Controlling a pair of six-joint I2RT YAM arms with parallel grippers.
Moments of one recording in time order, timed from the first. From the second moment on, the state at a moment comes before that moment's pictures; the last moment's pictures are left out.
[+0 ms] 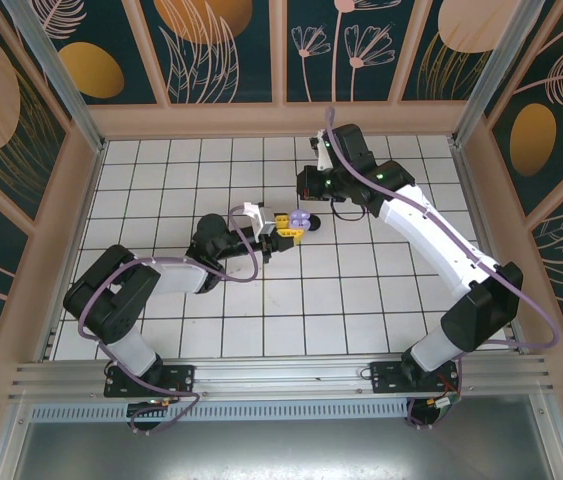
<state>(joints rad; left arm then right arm) -0.64 1.68 0.66 1.16 0.73 -0.09 0.60 1.55 1.57 -0.75 -0.19 0.49</state>
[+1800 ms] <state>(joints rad) -0.65 1.68 0.70 1.07 0.63 -0.11 0.65 1.29 1.44 -0.78 -0.09 0.55</state>
